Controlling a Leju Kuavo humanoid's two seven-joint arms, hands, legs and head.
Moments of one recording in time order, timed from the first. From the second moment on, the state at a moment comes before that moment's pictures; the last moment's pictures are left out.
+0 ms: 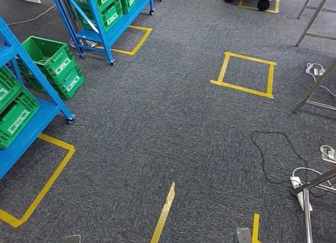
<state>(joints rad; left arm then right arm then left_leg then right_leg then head) -0.04 -0.20 1.01 -0.32 -0.57 0.10 -0.65 -0.03 0.07 -0.53 -0.28 0.39 -0.16 -0.58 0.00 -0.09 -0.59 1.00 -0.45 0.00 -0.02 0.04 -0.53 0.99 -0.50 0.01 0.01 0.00</state>
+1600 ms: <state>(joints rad) -0.06 -0.18 1.10 -0.30 -0.51 0.13 -0.65 -0.07 0.07 -0.68 -0.26 0.32 0.10 -0.54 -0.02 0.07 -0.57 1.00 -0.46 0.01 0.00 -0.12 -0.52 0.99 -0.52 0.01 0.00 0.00</state>
